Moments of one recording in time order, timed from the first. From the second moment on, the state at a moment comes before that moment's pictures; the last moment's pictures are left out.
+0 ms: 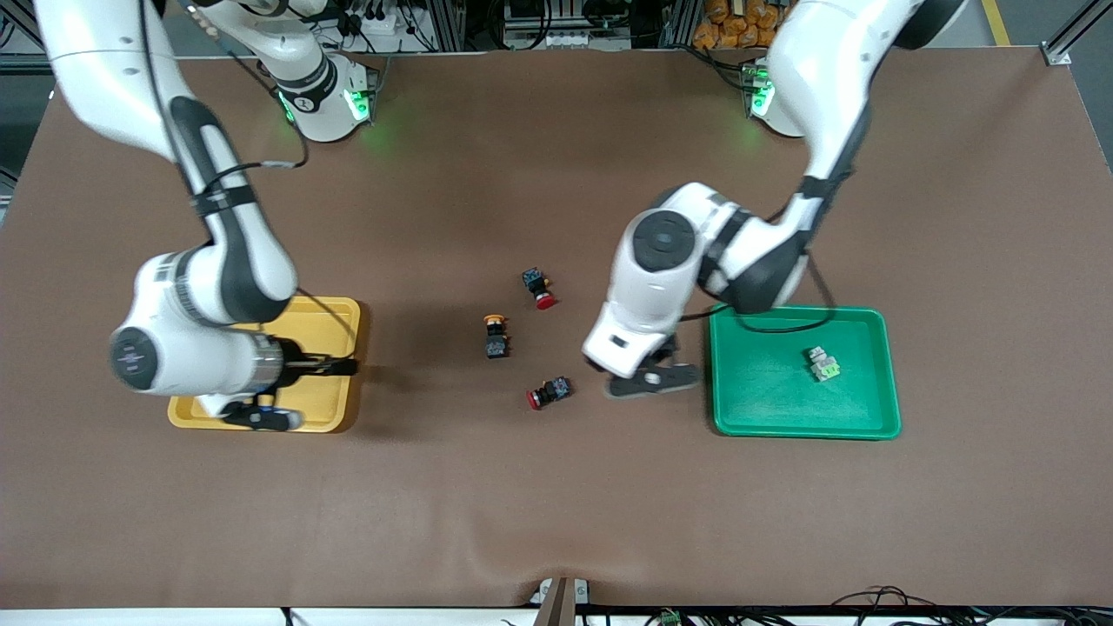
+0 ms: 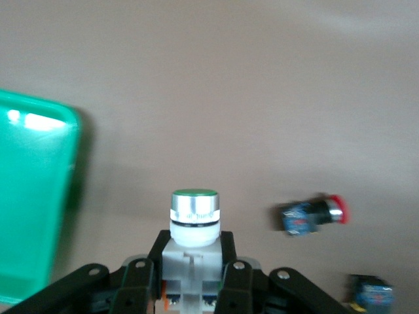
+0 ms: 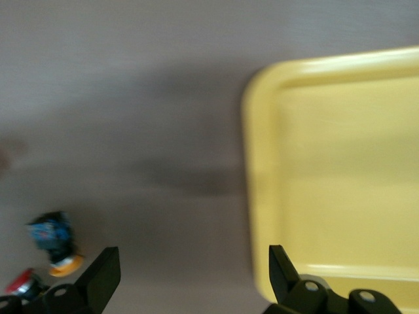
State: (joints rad) left arm -0.38 0.63 -0.24 -1.41 0.23 2.11 -0.88; right arm 0.13 0.56 0.09 -1.60 0.22 2.01 0.21
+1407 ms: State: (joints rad) left arm 0.01 0.54 -0.25 -1.87 0.36 2.33 -0.72; right arm 0.56 0.71 0.07 -1.69 0.06 2.37 0.67
